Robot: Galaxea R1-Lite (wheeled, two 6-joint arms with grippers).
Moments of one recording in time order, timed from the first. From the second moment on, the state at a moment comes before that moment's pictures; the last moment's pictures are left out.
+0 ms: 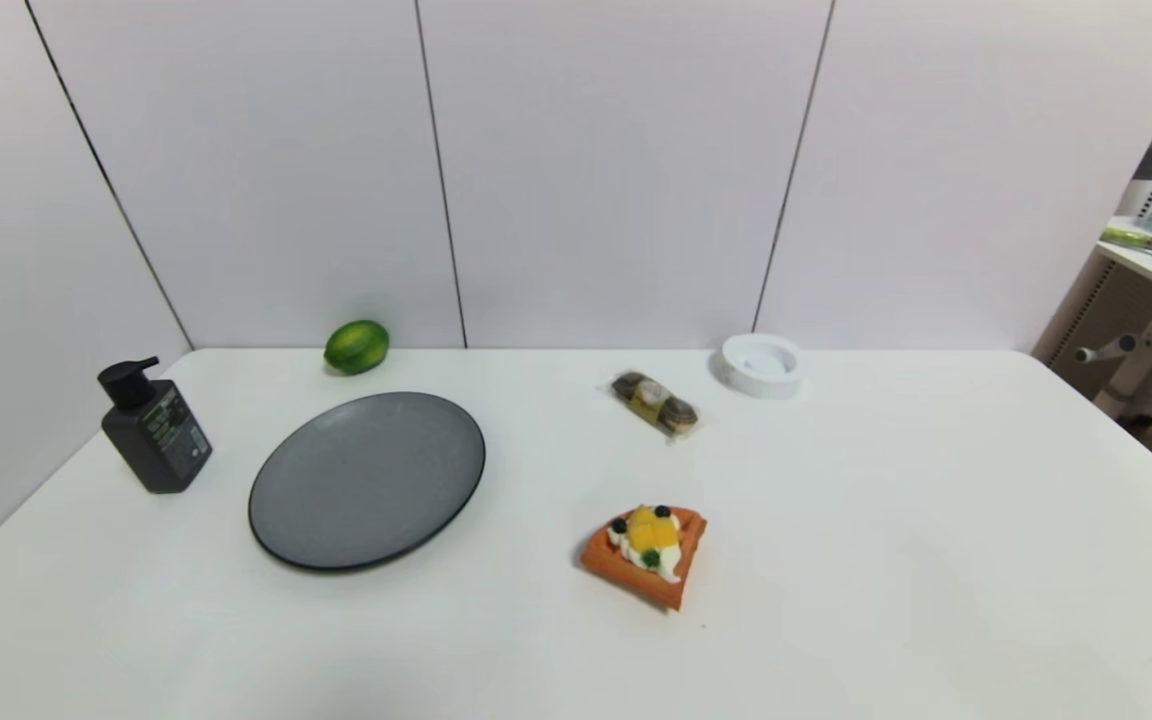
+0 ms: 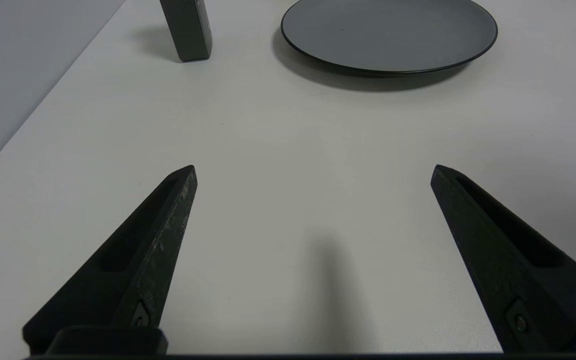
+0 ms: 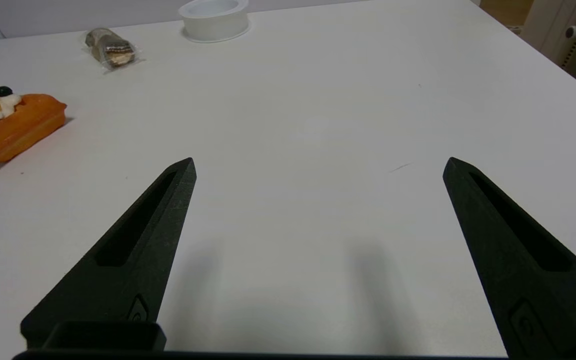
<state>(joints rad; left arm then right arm) 0.00 0.00 -0.03 0.08 -0.02 0.04 0.00 0.00 -0.01 0.03 -0.05 0.08</state>
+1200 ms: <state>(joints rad) 0.14 0.90 -0.93 0.07 0.08 0.06 0.00 0.00 -0.01 0.03 -0.05 0.08</state>
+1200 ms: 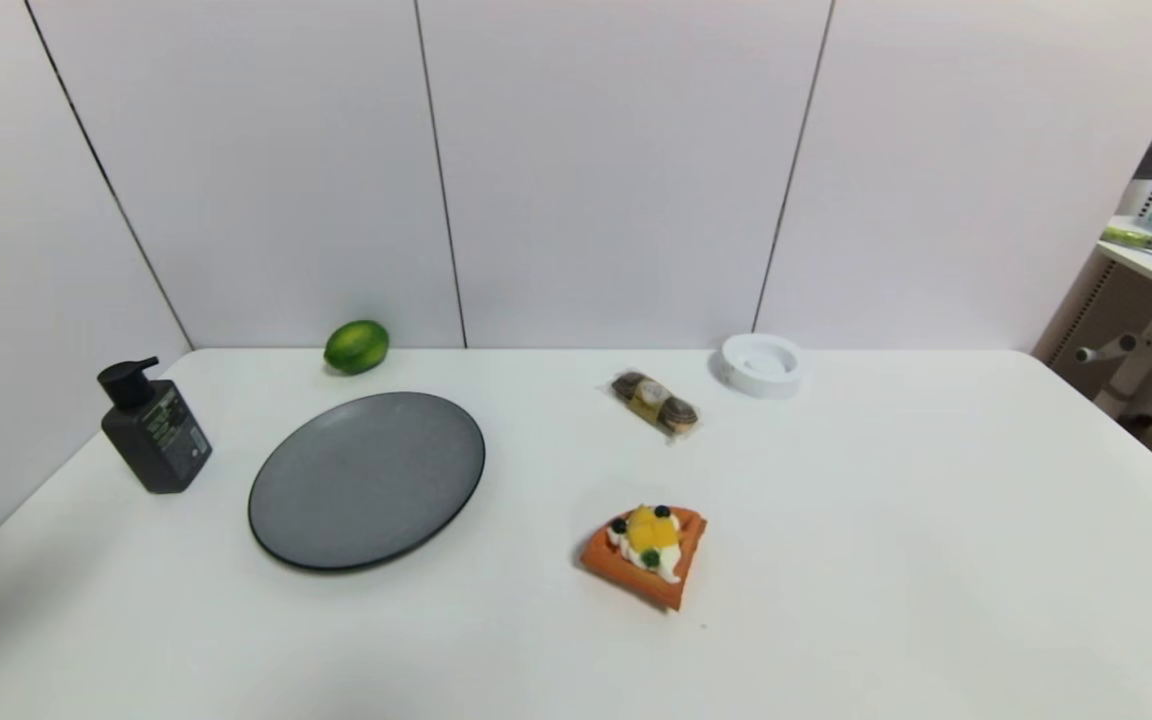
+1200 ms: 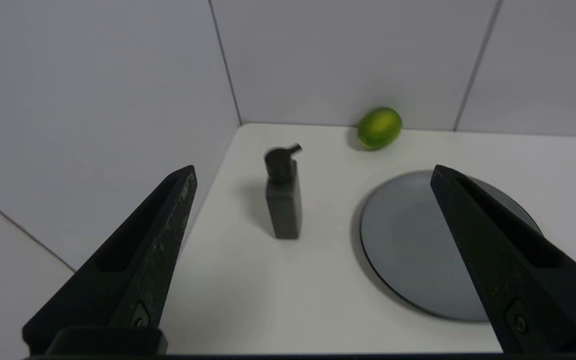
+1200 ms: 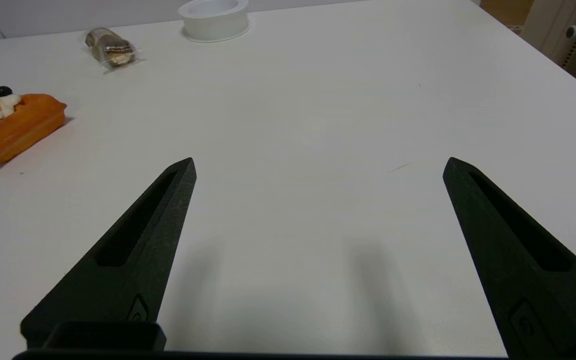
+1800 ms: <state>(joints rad) 0.24 1.43 -1.01 0.11 0.10 0.06 0.00 0.00 -0.01 0.03 -0.05 0.08</state>
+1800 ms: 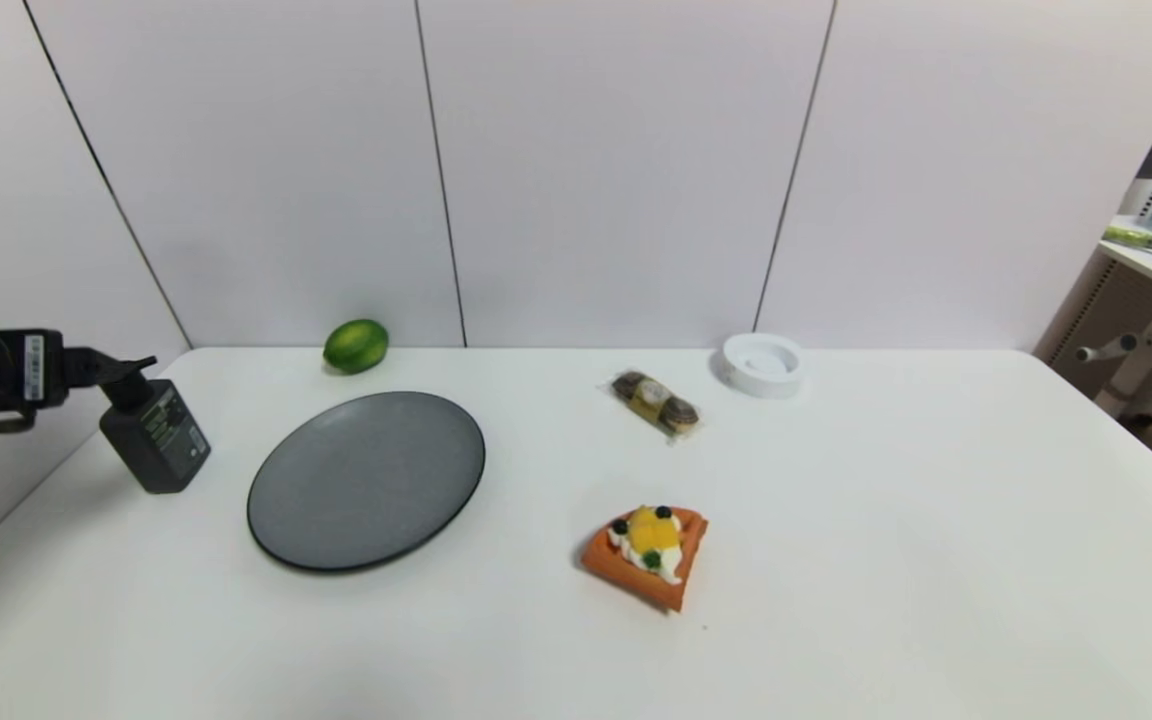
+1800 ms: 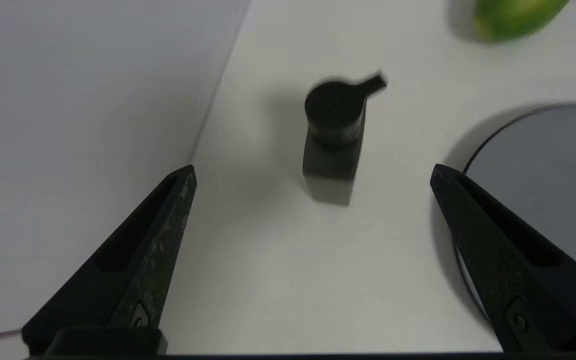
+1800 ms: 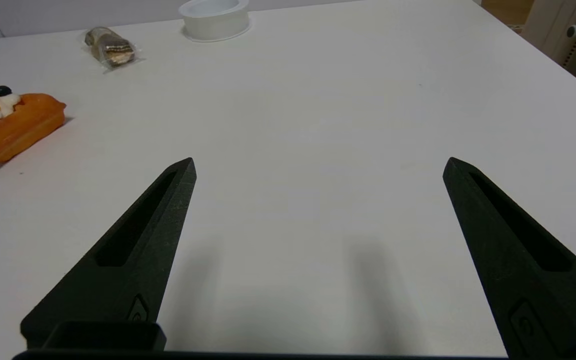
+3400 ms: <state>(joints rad) 0.28 1.73 -0.88 -0.20 -0.03 0.06 0.00 0.00 -0.01 0.03 -0.05 0.08</state>
